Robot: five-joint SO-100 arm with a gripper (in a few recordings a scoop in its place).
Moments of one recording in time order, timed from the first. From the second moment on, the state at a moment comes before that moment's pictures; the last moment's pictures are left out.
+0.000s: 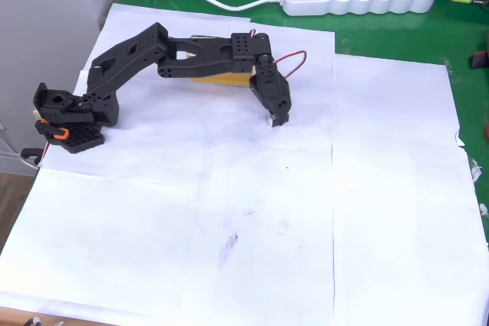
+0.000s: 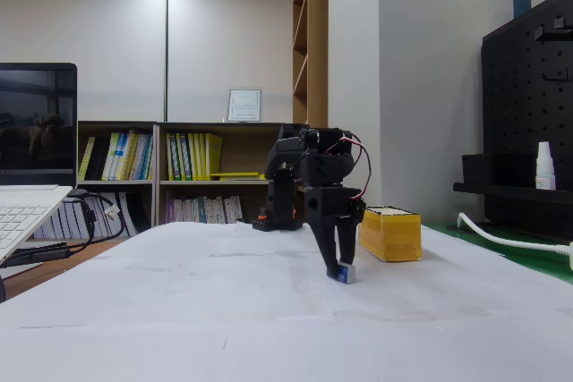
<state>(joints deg) -6.4 137.5 144.3 77.0 -110.4</state>
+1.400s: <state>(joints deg) -26.4 100.5 147.8 105.6 -96.1</state>
